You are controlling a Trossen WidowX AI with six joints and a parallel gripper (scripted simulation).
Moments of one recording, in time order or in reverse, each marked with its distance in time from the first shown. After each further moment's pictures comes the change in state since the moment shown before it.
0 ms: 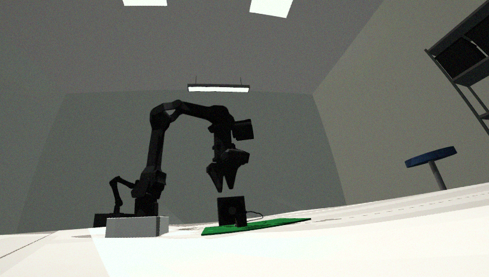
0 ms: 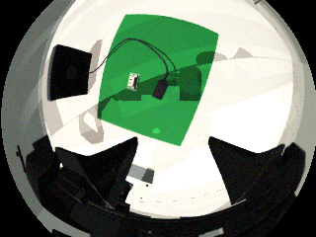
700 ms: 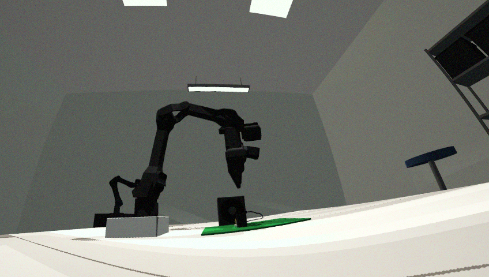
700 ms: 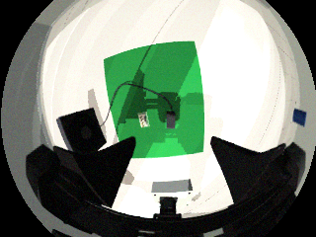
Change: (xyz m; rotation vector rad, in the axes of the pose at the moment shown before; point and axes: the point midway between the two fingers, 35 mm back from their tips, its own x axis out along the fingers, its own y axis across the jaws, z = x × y) arm -0.015 0.023 0.057 0.440 -0.053 -0.030
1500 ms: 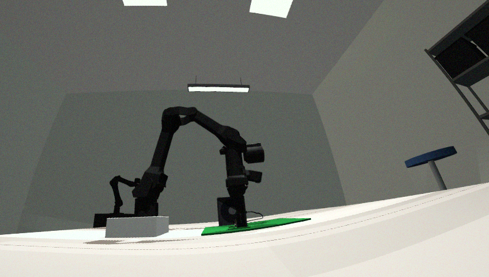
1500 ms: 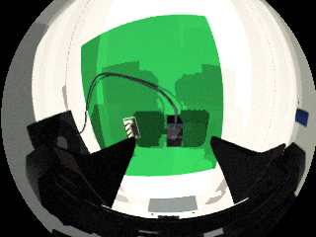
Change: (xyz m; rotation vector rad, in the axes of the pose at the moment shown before) arm 0.081 0.000 -0.009 0.001 0.024 0.000
